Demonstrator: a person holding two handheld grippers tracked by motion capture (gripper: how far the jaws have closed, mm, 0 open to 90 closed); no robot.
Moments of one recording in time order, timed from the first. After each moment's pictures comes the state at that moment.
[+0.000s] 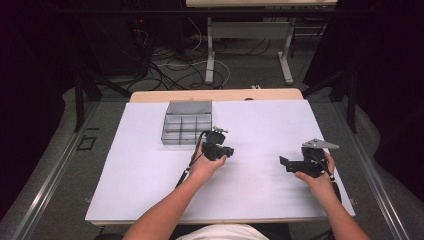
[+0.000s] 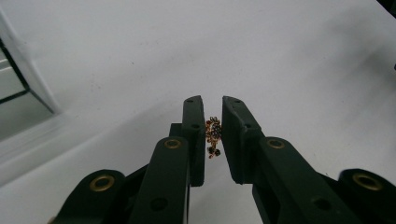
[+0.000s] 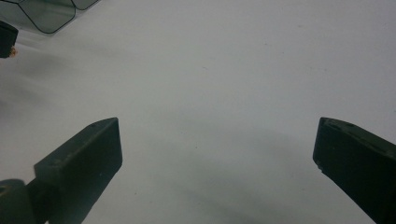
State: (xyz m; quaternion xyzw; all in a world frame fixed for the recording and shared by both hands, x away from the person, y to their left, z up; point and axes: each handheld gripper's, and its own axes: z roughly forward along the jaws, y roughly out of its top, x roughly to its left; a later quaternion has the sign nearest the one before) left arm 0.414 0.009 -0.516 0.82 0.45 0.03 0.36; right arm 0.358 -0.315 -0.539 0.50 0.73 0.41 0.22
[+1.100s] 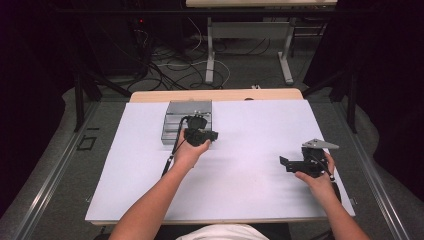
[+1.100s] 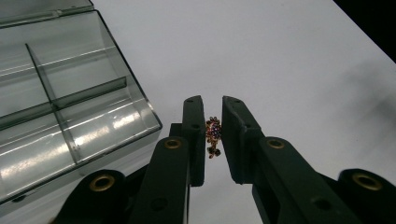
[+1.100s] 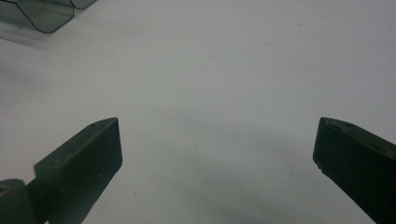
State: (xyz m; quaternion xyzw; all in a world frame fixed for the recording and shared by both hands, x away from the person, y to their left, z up) left arm 0.435 0.057 -0.478 0.79 0.48 0.06 0.38; right arm 0.358 -0.315 -0.539 0.50 0.73 0.41 0.22
